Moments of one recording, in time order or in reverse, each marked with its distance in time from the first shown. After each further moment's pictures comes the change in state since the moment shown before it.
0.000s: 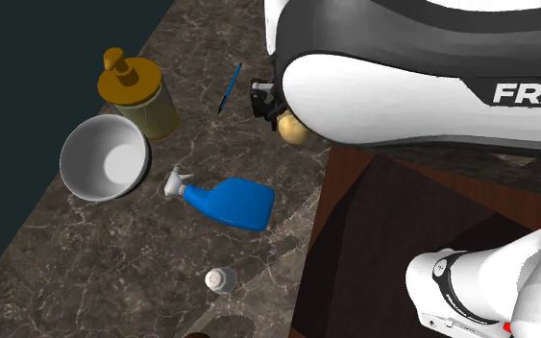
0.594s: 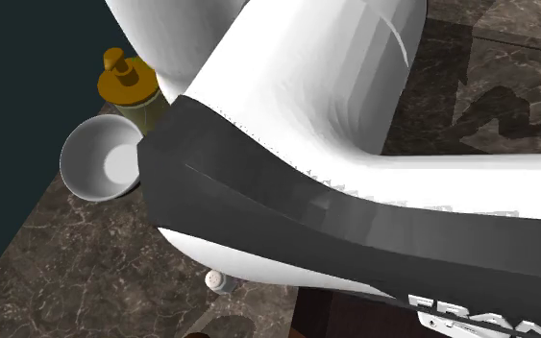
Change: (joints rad) arm 0.081 0.111 0.167 0.117 0.029 -0.007 0.235
